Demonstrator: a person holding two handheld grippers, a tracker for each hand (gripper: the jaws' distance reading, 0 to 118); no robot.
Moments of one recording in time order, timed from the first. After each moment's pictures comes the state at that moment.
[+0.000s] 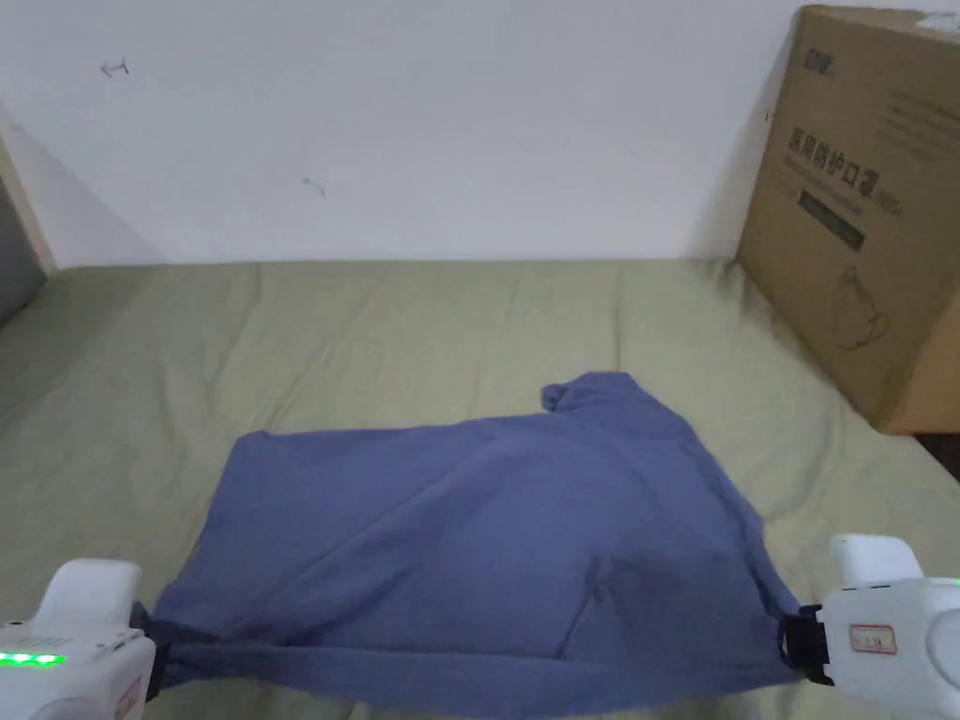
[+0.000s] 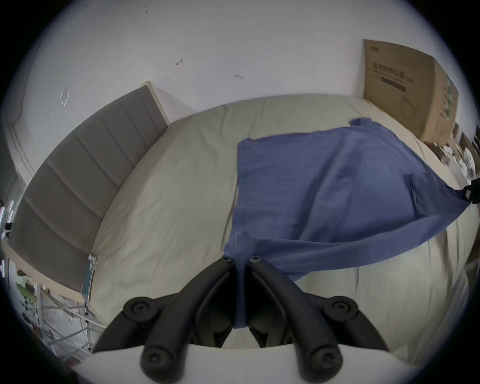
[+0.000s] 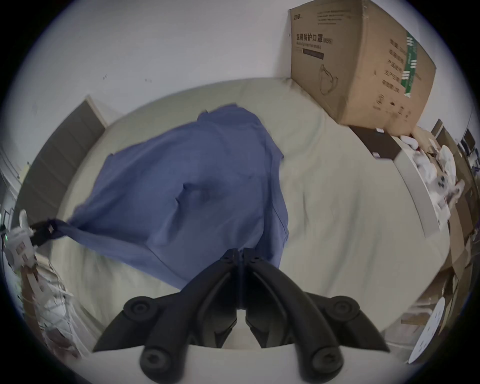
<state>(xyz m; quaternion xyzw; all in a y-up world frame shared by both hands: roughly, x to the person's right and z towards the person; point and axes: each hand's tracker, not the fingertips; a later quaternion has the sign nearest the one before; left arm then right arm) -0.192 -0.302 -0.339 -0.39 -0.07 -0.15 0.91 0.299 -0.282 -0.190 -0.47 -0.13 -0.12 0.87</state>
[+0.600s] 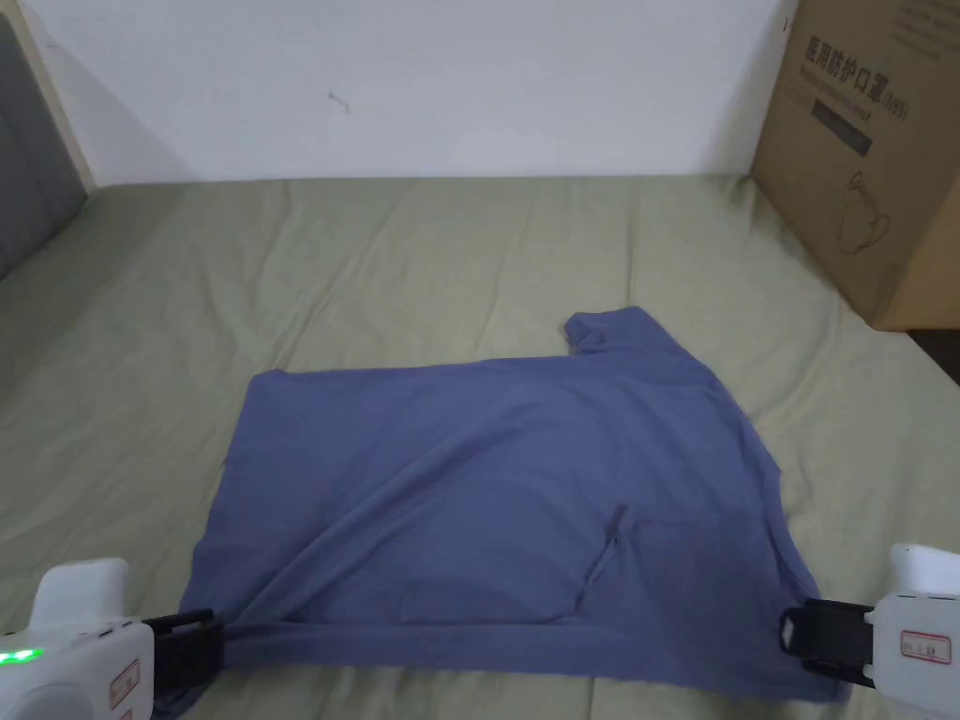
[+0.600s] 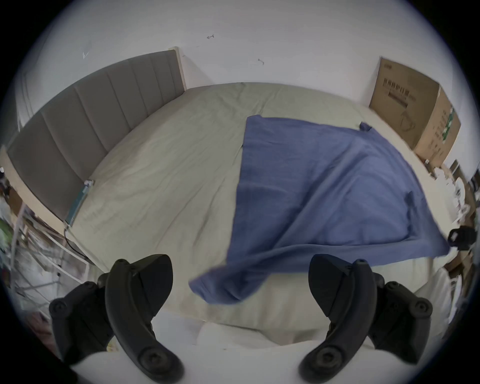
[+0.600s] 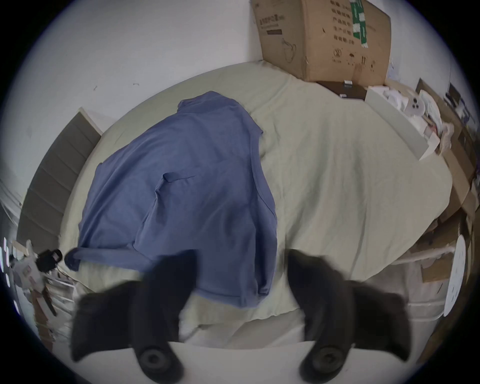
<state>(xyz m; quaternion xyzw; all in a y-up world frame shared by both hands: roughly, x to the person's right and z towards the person) -0.250 -0.324 -0.236 -0.42 -0.06 -0.03 0.90 0.274 -0.310 -0.082 -0.46 -0.16 -0.19 0.86</state>
